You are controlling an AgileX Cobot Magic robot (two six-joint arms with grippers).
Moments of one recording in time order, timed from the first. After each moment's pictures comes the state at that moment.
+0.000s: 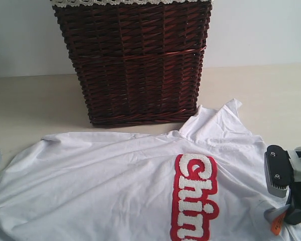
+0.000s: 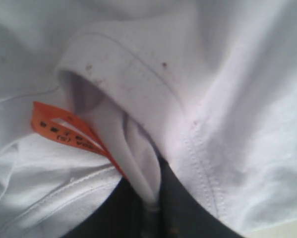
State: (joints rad) left arm 0.16 1.77 -0.69 -0.37 0.64 2.10; right arm 0.01 1.71 -0.62 0.24 0.65 -1.46
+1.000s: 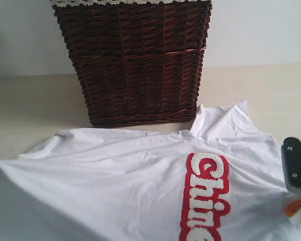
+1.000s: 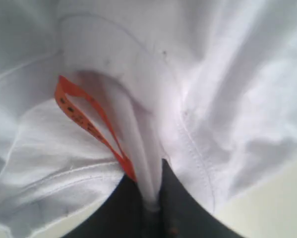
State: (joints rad) left arm 0.16 1.49 -0.69 -0.62 0.65 2.02; right arm 0.02 1.52 -0.59 0.00 0.62 -1.27
